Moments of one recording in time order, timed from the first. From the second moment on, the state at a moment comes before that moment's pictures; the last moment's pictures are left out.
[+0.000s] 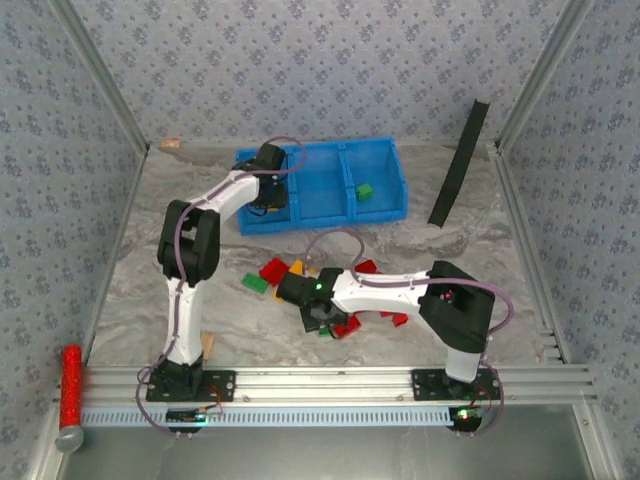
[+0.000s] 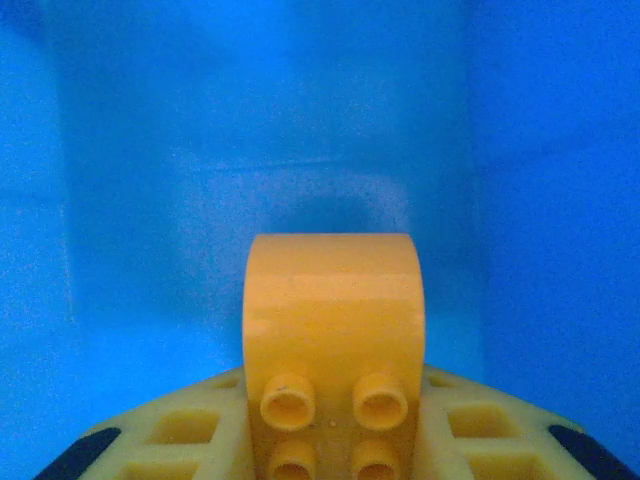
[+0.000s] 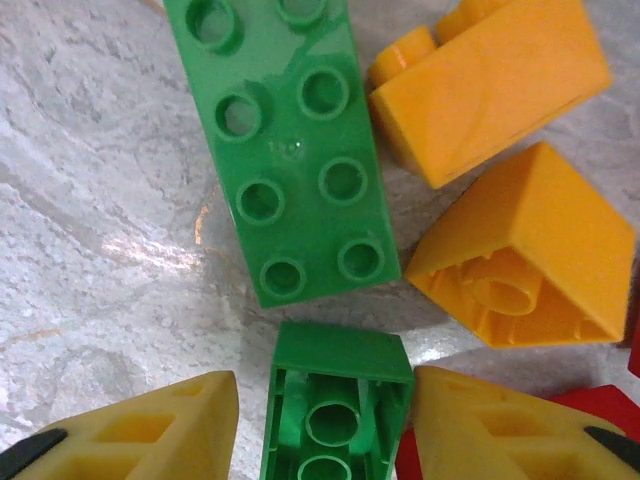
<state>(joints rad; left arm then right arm) -0.39 2.19 1.76 -0.69 -0.14 -0.40 1.17 1.80 1.19 -0.81 0.13 0.89</state>
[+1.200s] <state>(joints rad) -0.45 1.72 1.56 -0.72 -0.04 -0.30 0.94 1.59 1.26 -0.91 0.17 0.66</state>
